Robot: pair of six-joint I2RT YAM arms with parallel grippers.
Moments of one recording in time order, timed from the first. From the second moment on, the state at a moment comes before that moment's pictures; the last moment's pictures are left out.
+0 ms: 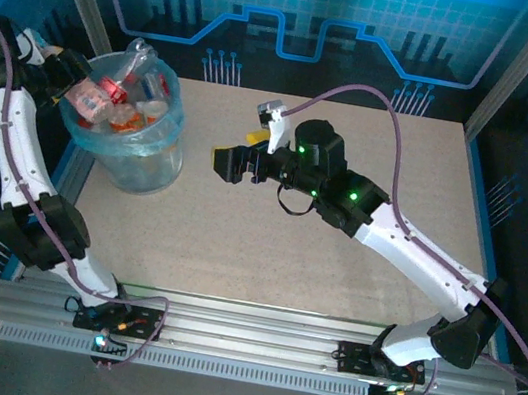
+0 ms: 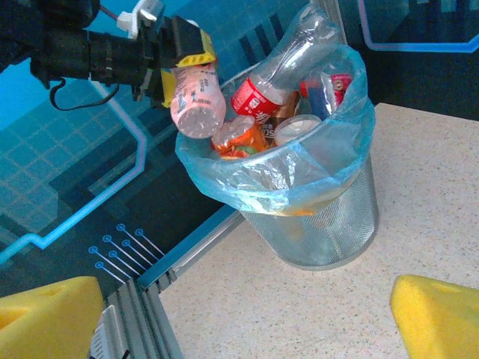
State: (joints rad) left arm 0.62 1.63 1.91 -1.07 0.47 -0.36; right arm 0.89 1.46 1.50 -0.27 -0.18 0.41
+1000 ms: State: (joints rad) left arm 0.59 1.56 1.82 -1.19 0.48 -0.17; right arm 0.89 1.53 1.50 -0.27 -0.26 0.46
